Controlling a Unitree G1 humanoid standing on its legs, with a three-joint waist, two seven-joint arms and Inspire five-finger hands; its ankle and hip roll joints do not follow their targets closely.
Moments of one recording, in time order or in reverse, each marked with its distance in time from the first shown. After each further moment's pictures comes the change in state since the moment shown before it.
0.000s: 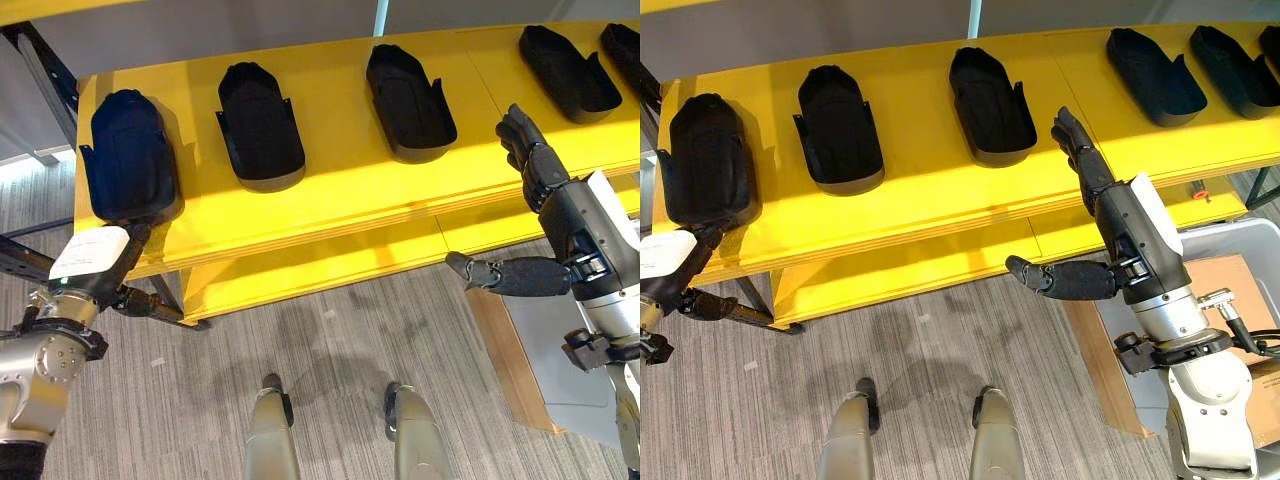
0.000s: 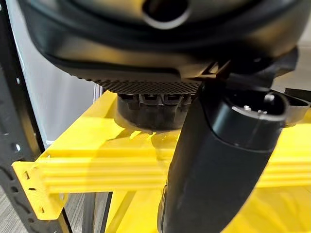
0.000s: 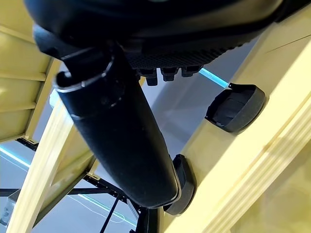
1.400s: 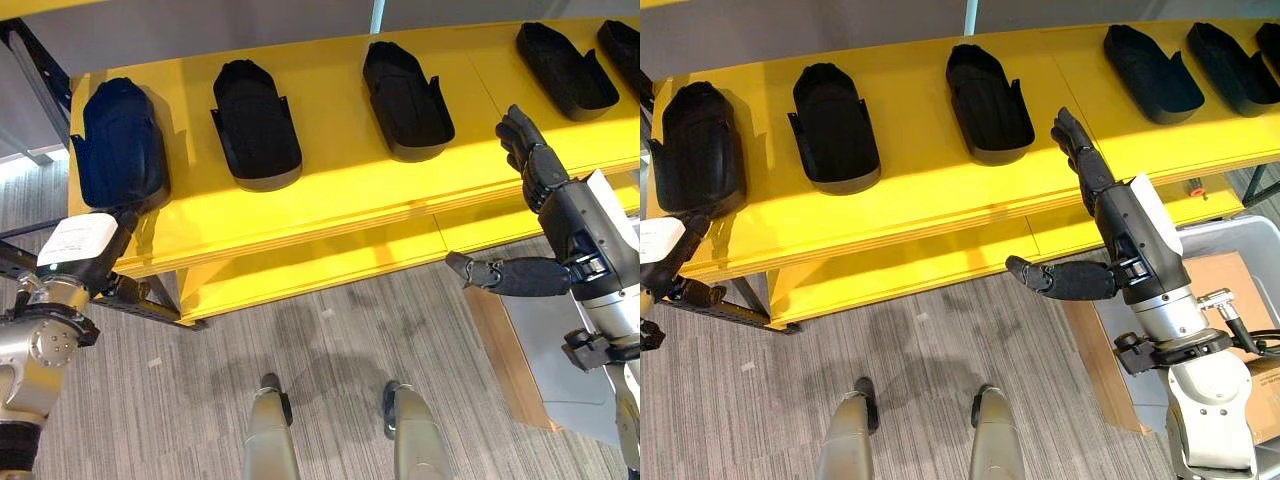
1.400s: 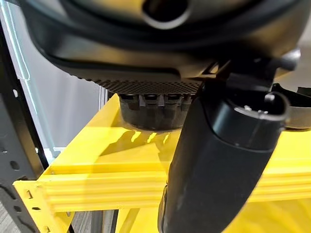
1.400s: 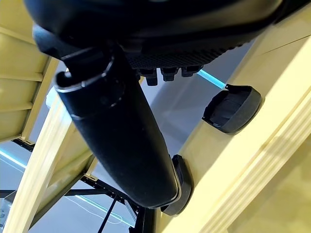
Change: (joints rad) left arm -0.079 0.051 -0.037 0.094 0.000 0.019 0.022; right arm 0.001 0.000 0.001 0.002 0.000 0.000 0.000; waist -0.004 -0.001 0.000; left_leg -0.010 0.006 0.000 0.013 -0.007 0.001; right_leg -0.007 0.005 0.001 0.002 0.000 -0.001
